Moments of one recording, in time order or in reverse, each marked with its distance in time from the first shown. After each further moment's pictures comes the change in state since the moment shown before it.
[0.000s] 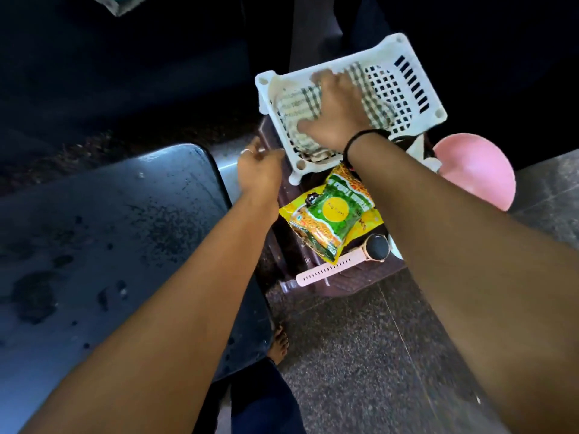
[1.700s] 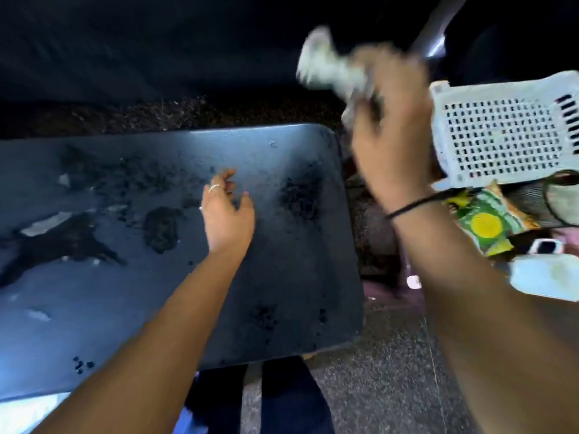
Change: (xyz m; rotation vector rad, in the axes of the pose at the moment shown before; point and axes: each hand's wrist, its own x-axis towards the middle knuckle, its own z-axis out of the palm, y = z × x) left_hand 0.011 -0.046 -0.278 0.464 0.351 0.278; right_hand -0.061 -0.174 0.098 0.004 0.502 -0.585
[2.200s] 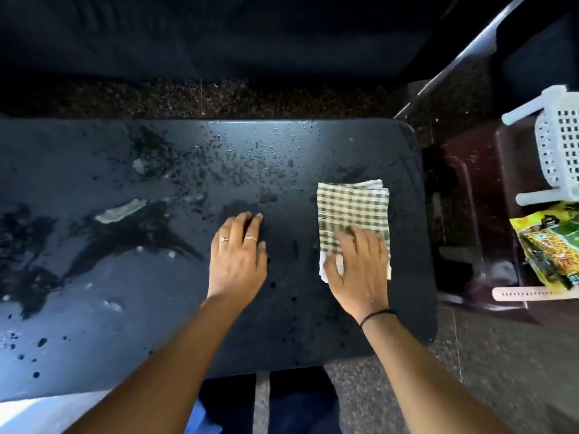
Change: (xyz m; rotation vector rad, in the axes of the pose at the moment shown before) left_hand 0.008 -0.130 -0.102 0.721 -0.222 0.375; right_hand -0.184 -0.111 0.088 -0.203 -0.626 0.274
